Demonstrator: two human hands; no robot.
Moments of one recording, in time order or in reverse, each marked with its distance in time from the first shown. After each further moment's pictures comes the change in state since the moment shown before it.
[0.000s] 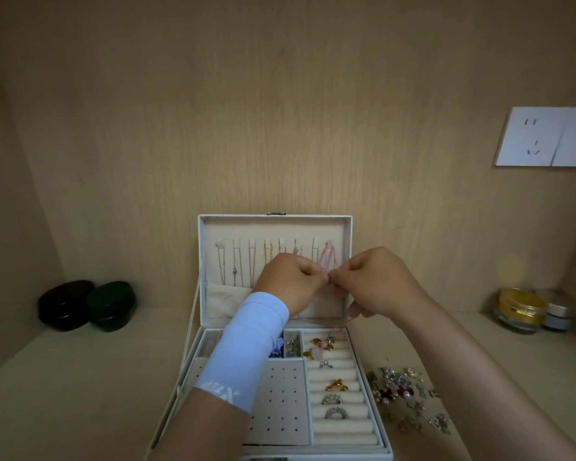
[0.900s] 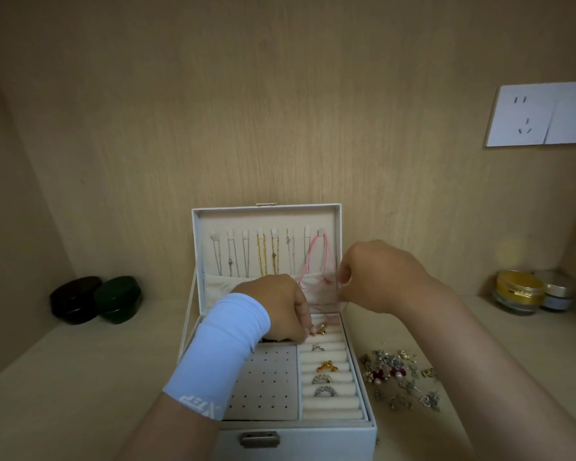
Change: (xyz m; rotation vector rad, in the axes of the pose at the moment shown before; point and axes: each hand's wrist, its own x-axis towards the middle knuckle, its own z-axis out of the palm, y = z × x) left_hand -0.035 0.005 -0.010 0.681 -0.391 -0.047; right_hand -0.015 0.004 -0.017 -0.699 -0.087 -0.200
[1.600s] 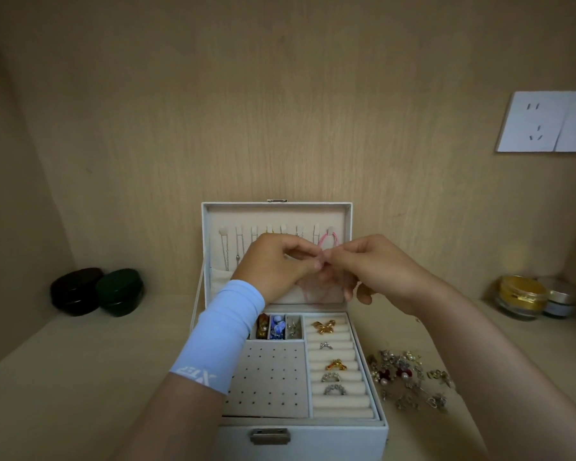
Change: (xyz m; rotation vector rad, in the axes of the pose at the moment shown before) left_hand 0.022 -0.020 -0.005 -0.751 0.495 0.268; right_hand 0.007 -0.004 0.009 1.090 -0.048 -0.080
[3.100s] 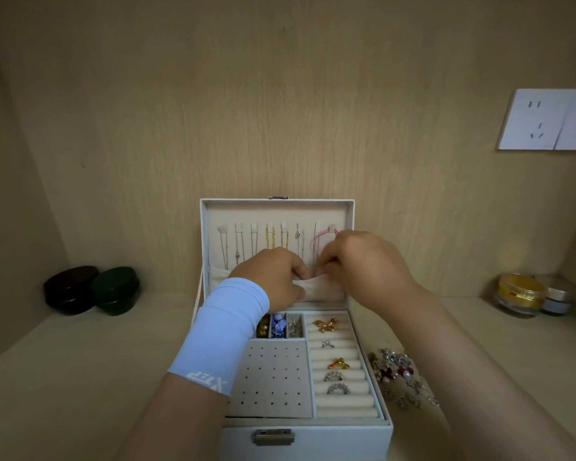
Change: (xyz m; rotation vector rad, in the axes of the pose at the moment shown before) left_hand -0.004 0.002 -0.007 0.645 -0.254 -0.132; right_hand 0.018 0.008 0.017 -1.043 0.224 -0.281
